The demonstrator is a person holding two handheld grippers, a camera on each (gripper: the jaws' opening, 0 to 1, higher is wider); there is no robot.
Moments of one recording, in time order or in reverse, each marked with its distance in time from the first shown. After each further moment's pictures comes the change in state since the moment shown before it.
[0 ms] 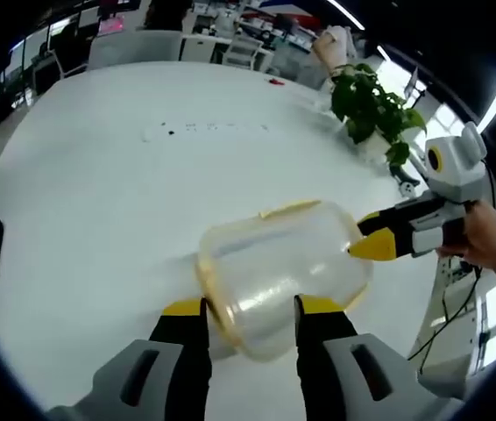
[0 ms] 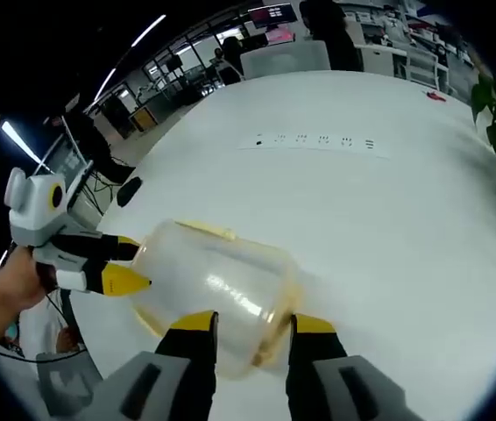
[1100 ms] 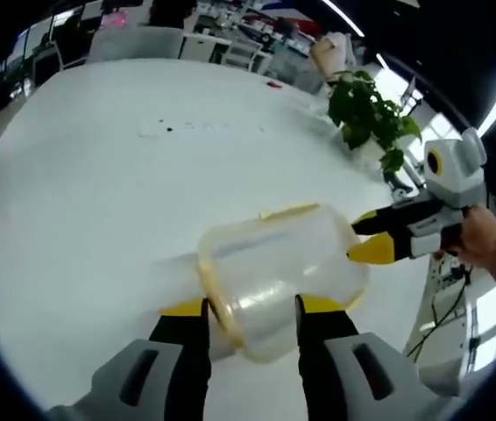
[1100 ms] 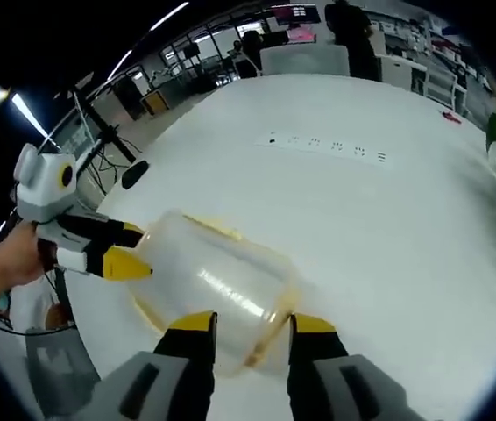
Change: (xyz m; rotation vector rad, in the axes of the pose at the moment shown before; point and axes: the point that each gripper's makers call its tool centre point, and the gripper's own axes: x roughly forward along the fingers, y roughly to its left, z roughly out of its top) left arm 0.005 0.000 0.006 0.010 0.017 -0.035; right arm -0.004 -0.001 0.001 -0.182 0.042 -0.002
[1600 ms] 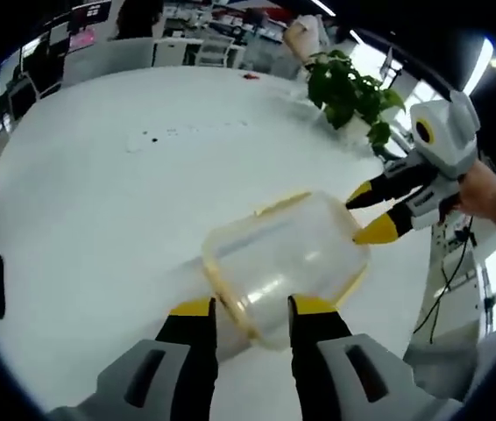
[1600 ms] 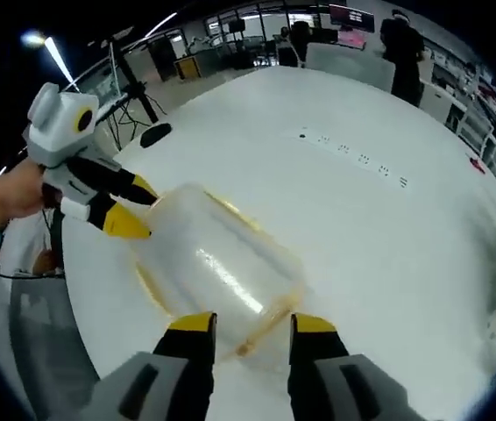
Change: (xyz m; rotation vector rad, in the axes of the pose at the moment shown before) left arm -0.012 0.006 -0.001 0.141 0.042 -0.007; right arm -0.005 0.001 -0.007 -0.213 0.099 -0.004
